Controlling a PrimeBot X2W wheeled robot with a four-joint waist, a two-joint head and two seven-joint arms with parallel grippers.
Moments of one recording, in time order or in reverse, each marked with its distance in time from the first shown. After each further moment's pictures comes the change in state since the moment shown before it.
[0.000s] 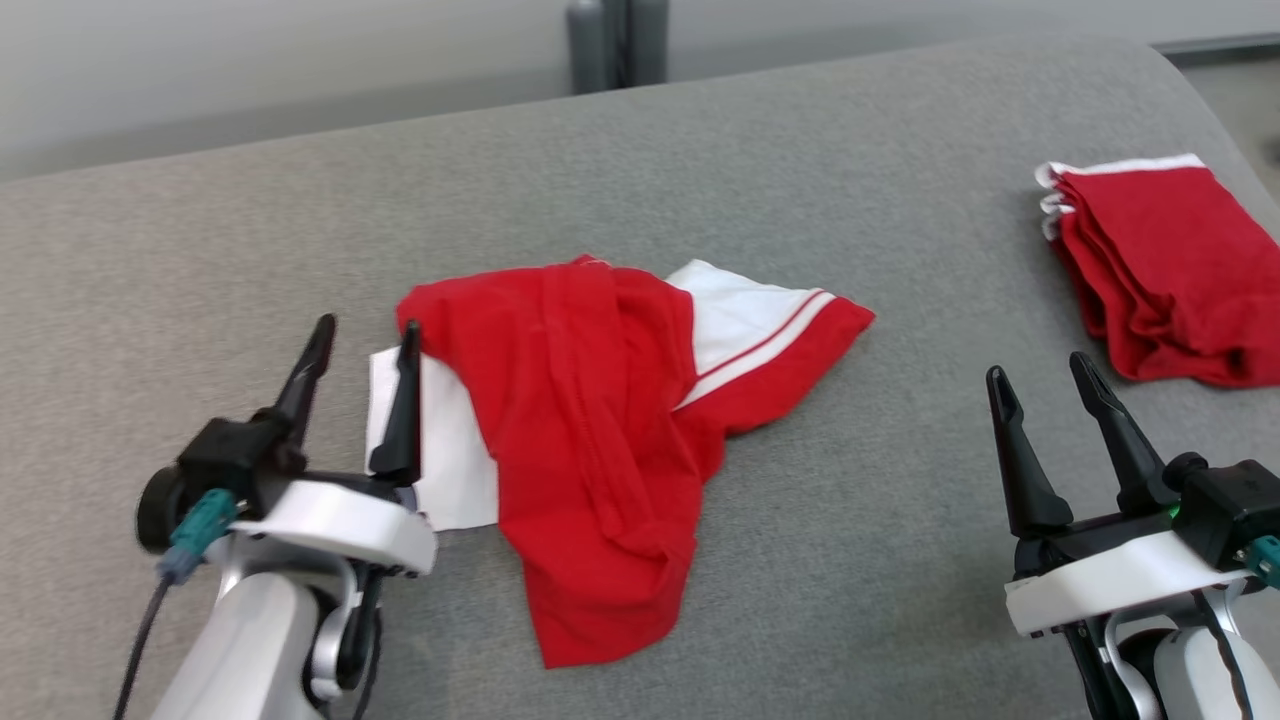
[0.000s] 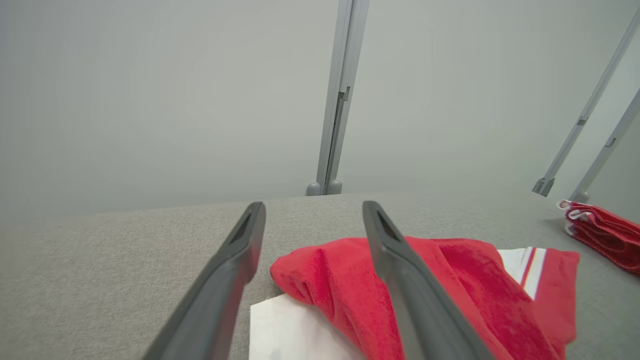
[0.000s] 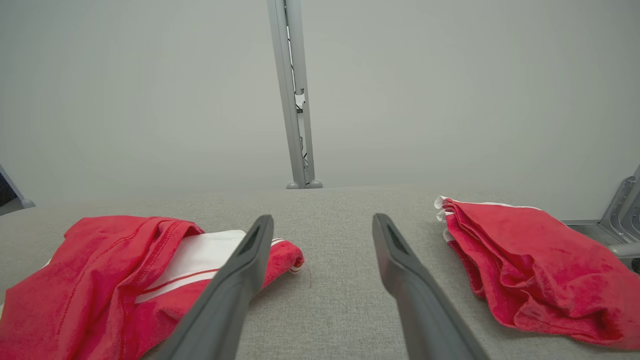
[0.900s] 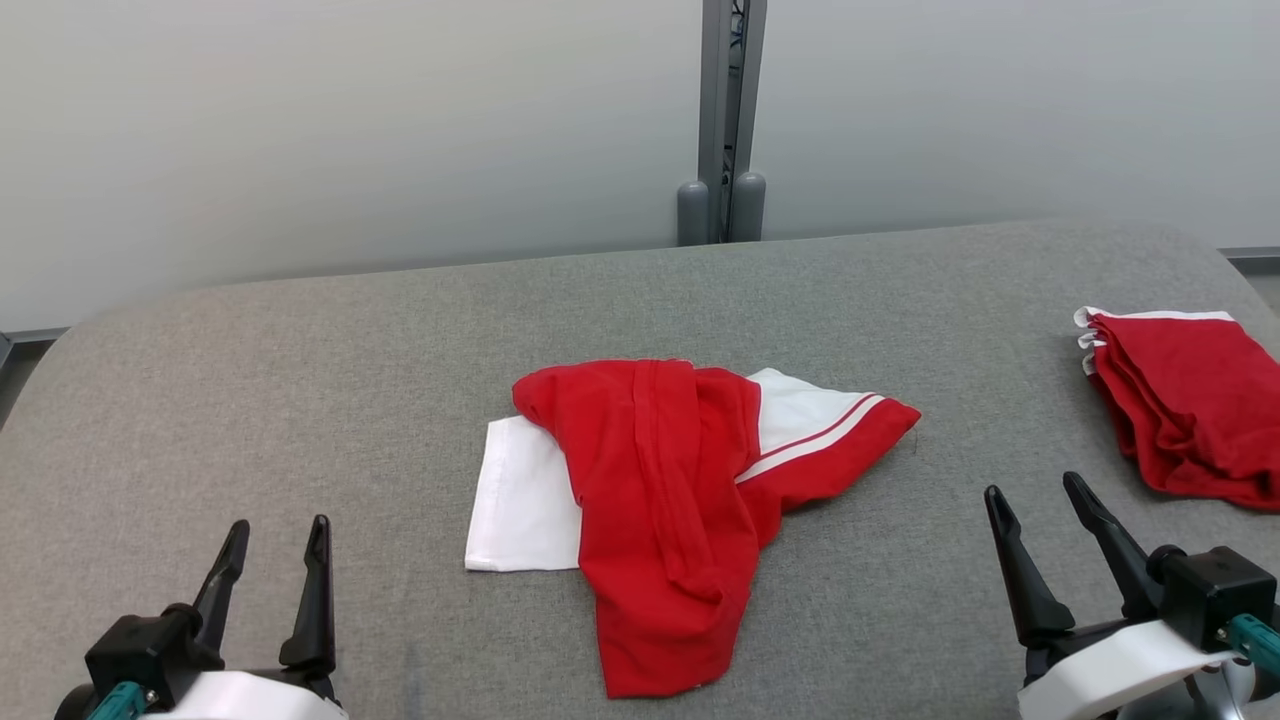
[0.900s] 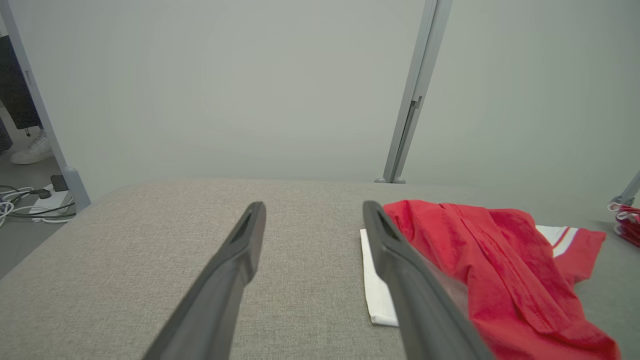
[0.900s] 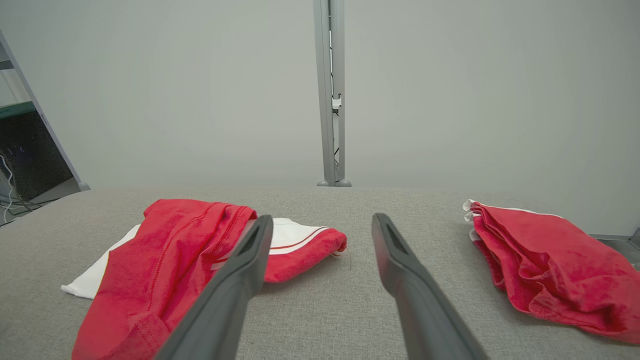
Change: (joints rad) left arm 0.356 0.109 0.106 -0.131 -0.091 0.025 0.017; right arm 0.160 -0.026 -0.003 -0.021 -0.008 0.000 0.090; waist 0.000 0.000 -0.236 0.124
